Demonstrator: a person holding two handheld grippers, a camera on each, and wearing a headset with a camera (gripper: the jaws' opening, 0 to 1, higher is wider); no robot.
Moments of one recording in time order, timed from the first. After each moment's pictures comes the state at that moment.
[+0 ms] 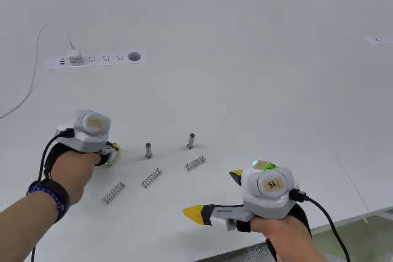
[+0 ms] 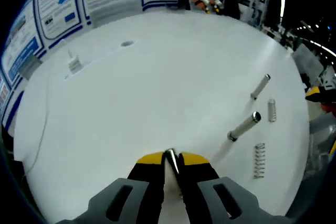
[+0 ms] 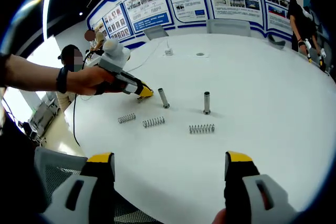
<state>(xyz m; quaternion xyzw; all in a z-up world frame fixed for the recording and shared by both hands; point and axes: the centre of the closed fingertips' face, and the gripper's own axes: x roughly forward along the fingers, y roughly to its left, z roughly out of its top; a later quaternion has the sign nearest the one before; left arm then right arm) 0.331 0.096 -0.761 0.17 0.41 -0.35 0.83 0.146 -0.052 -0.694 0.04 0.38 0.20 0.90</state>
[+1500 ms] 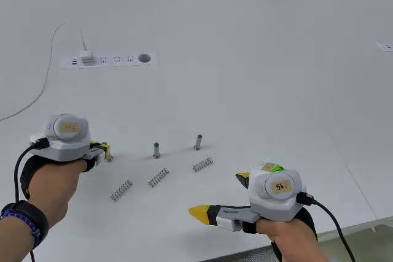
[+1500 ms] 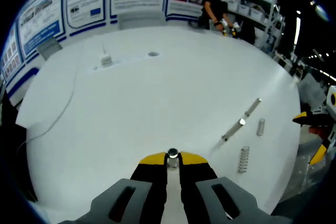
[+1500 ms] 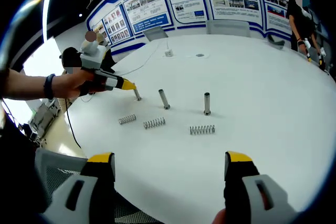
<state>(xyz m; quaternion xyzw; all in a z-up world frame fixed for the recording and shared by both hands) 0.316 0.142 -0.721 0.07 0.40 -0.30 0.87 0.146 -0.052 -0.692 0.04 0.37 0.20 0.90</state>
